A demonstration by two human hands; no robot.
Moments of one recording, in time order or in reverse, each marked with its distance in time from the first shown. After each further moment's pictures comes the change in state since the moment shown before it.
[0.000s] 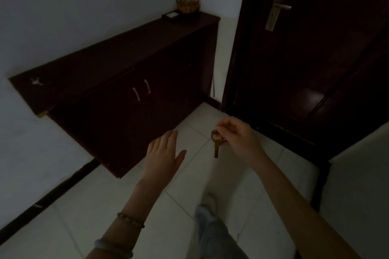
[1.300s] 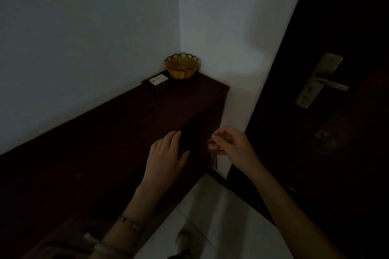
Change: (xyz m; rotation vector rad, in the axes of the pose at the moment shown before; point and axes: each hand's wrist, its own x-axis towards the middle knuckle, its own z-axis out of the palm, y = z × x) left_hand 0.652 -0.085 0.097 -0.009 0.078 0.019; right_hand 0.648 -0.011 -0.085 -0.063 -0.014 -0.074
